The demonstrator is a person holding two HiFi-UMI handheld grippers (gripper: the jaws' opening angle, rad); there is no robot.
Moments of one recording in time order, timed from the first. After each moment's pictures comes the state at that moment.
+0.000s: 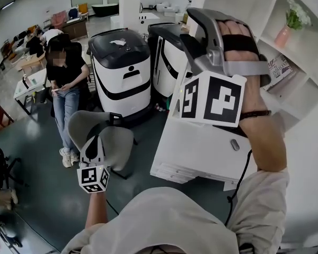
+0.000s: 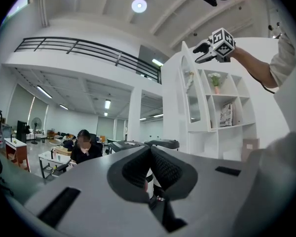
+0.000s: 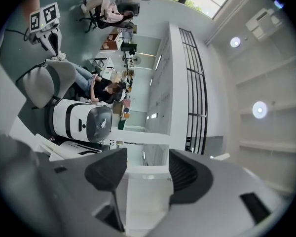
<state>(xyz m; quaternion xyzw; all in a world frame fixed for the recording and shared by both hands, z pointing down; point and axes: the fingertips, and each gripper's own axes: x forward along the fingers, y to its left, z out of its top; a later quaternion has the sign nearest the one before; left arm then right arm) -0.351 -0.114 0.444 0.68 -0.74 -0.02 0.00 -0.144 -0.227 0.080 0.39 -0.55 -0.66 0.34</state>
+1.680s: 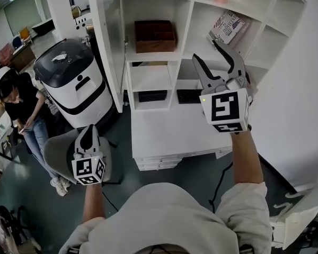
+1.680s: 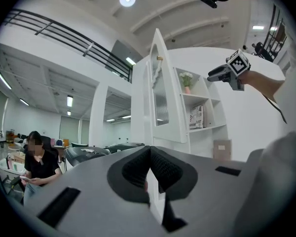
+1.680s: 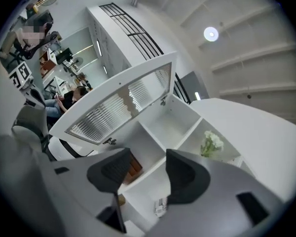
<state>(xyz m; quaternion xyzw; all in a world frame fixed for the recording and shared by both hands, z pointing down) -0.207 -0.250 0.420 0.81 -0.59 0.00 -0.03 0.120 -0.266 0.165 0.60 -0.67 -0.37 0.24</state>
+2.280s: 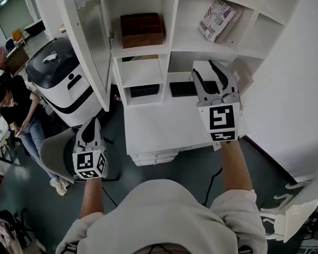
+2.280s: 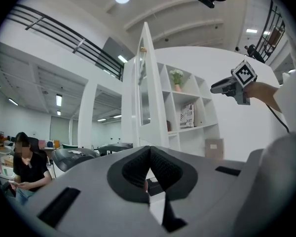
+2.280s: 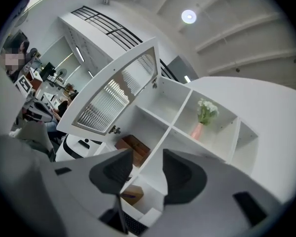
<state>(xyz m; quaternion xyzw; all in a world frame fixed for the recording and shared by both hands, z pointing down) -0.142 -0.270 0.420 0.83 -0.55 0.01 -0.04 0.187 -0.261 0.246 0.63 -0.70 -0.26 0.19</state>
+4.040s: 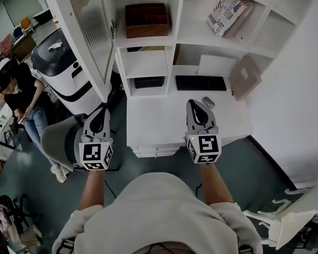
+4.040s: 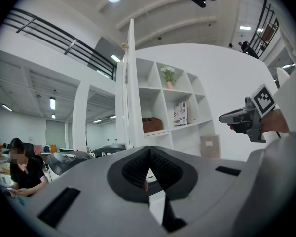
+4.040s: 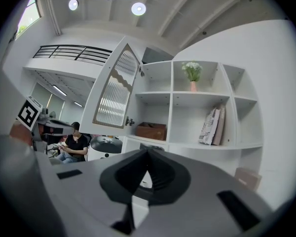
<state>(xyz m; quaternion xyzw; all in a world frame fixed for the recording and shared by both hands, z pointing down) -0.091 -0.267 0.422 0.84 -0.53 0.03 -0.06 0.186 -0.236 0.407 0.63 -0.77 -0.06 0.06</state>
